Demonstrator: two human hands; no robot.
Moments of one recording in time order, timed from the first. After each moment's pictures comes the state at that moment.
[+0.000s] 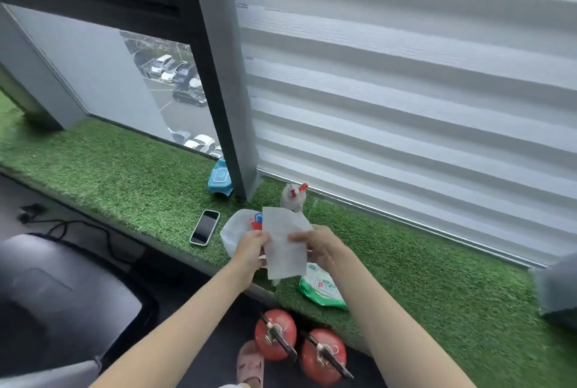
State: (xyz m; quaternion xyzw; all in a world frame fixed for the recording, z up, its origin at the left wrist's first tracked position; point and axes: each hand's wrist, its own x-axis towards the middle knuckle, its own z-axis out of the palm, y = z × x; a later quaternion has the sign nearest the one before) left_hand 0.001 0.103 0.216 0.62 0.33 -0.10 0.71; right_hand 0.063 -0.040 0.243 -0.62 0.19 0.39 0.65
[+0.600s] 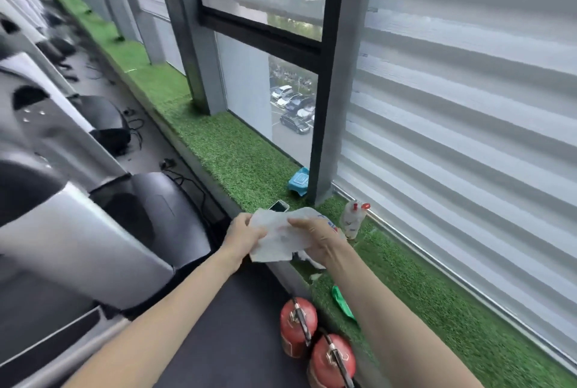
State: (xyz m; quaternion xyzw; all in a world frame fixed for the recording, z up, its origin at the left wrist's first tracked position) left_hand -0.191 0.098 0.310 0.68 0.46 0.14 0.55; right_hand -0.071 -0.019 0.317 -0.56 -0.03 0.51 0.65
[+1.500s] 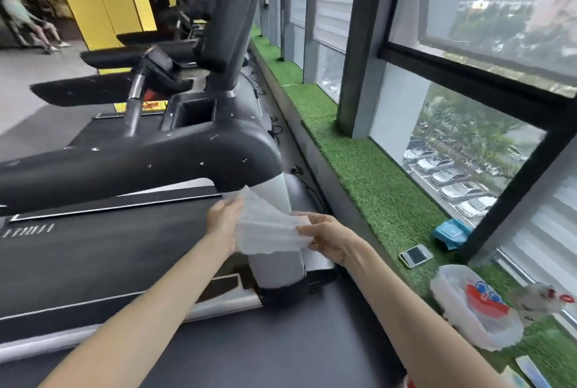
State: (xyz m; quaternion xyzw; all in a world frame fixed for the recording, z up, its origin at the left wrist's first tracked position) left_hand -0.583 0.313 0.373 0.34 0.56 0.46 0.59; right_hand -0.388 0.236 0.359 -0.52 -0.32 0.64 0.47
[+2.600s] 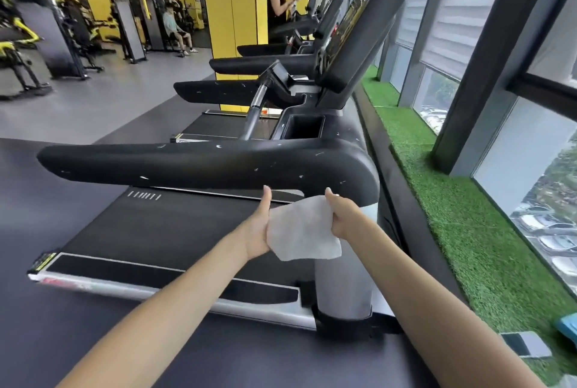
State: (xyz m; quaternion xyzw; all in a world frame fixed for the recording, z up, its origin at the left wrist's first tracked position) left_hand -0.719 0.352 0.387 0.34 0.44 0.35 0.76; right_hand -0.537 0.385 0.396 -0.60 -0.30 0.61 0.43
